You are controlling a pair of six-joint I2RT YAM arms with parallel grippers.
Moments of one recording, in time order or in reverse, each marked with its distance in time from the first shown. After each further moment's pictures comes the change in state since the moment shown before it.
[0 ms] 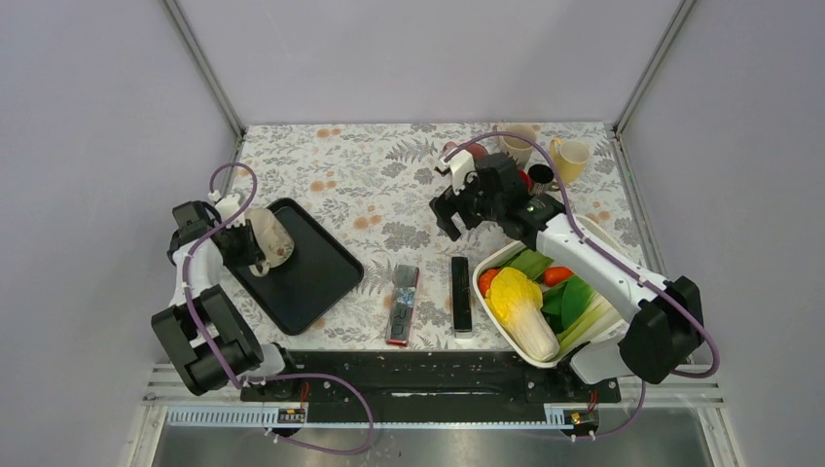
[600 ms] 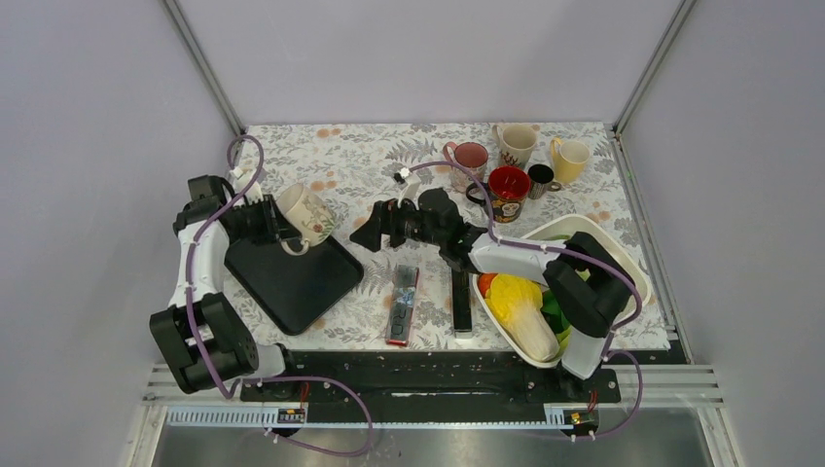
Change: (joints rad) left arm -0.171 -0.007 0.179 -0.226 0.330 -0.176; right arm 0.242 0.330 -0.151 0.894 -0.208 0.797
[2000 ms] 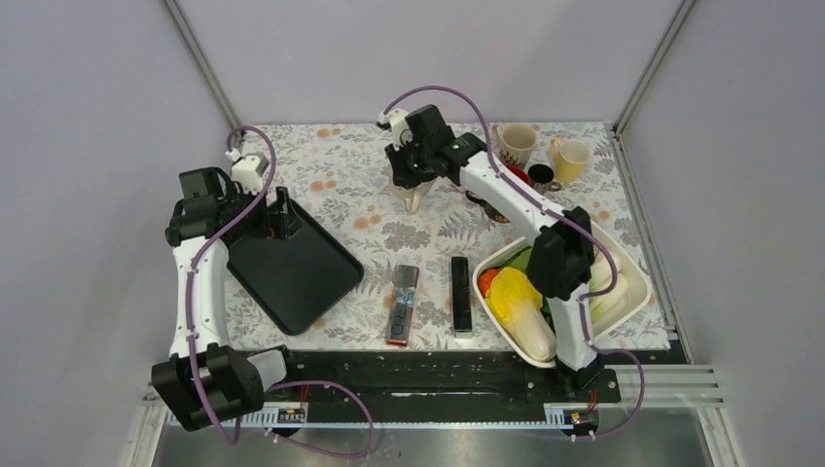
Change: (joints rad) left arm -0.073 -0.184 0.089 -0.021 -0.147 0.099; right arm -0.177 0.285 0.876 -1.007 0.078 -0.549
